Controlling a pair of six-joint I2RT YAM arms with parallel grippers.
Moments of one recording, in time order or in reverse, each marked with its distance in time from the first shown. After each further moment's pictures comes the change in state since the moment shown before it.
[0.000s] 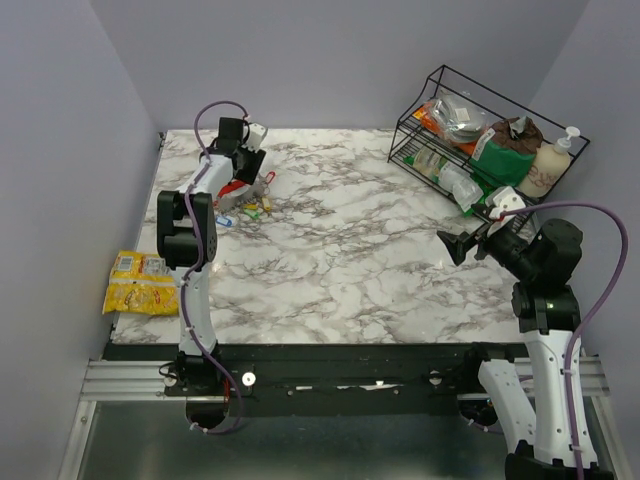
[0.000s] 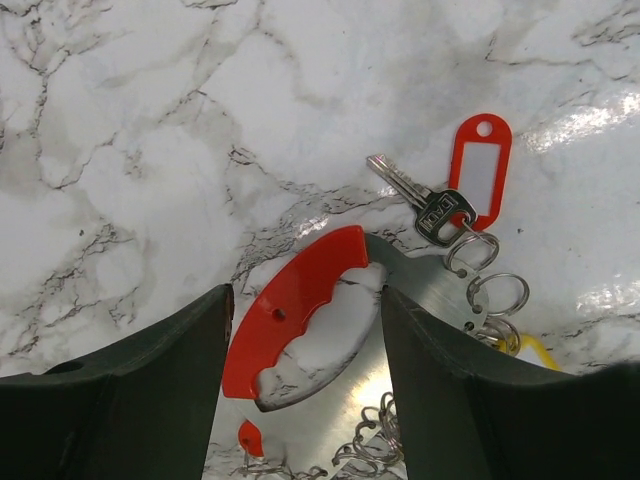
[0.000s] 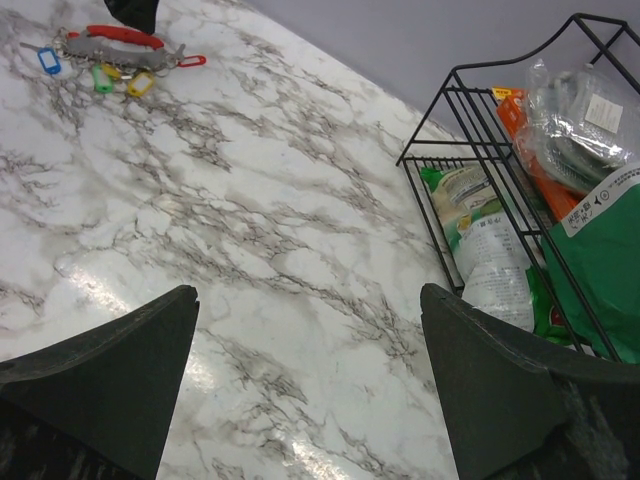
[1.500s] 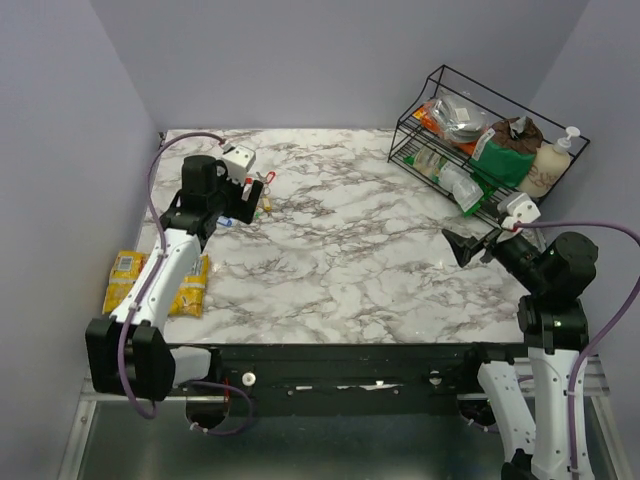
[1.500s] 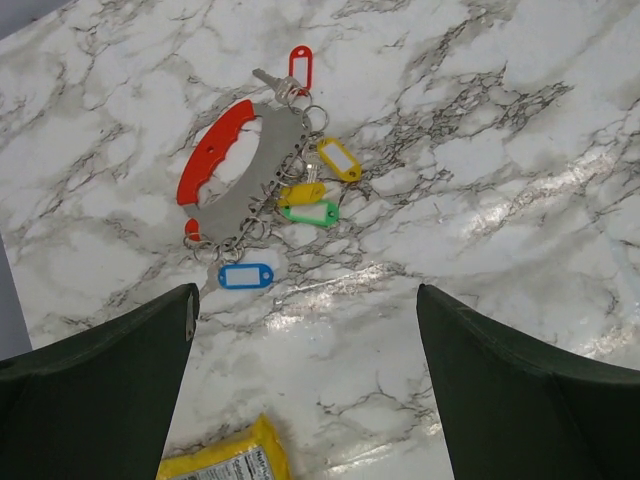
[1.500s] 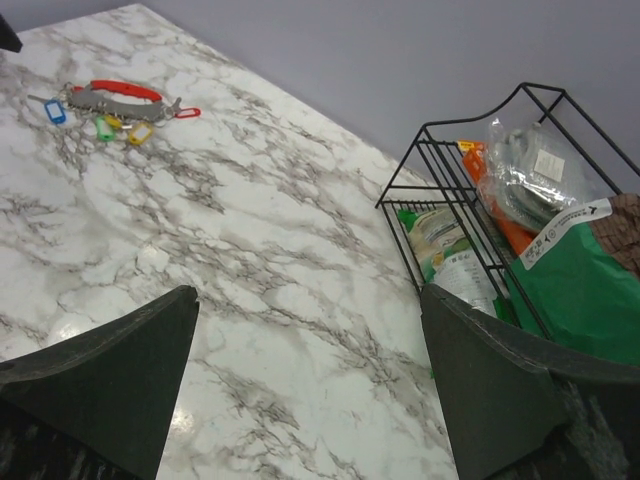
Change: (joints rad) left arm -0.054 -0.997 -0.768 0.057 0.148 -0.073; right arm 0.000 -0.090 0.046 0.004 0.010 0.048
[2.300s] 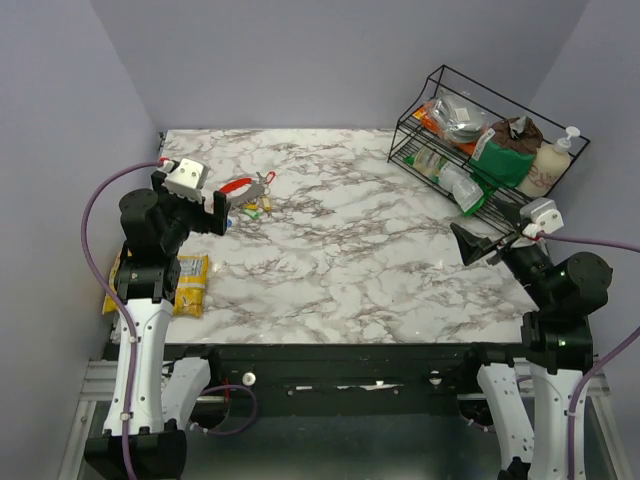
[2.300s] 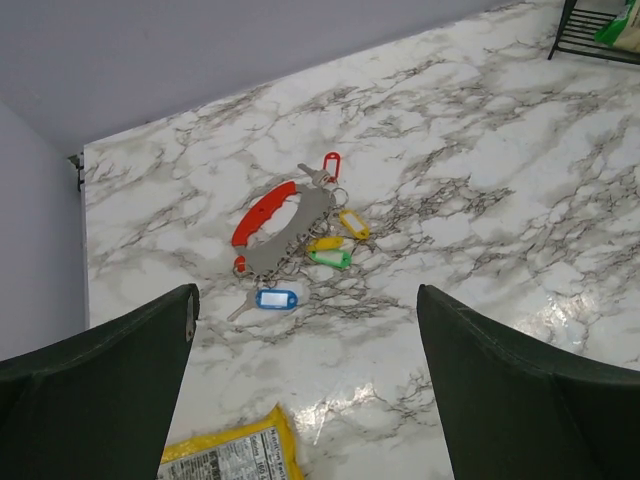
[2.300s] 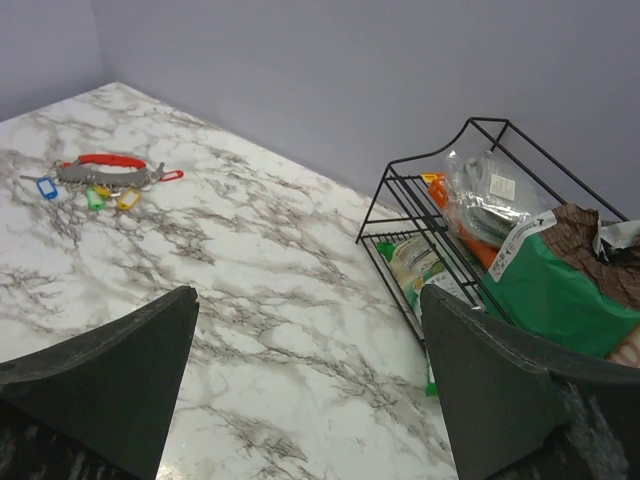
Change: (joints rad) left arm 0.185 -0.403 -0.081 -0.011 0.190 -0.090; right arm 0.000 -0.077 0.018 0.052 0.100 0.148
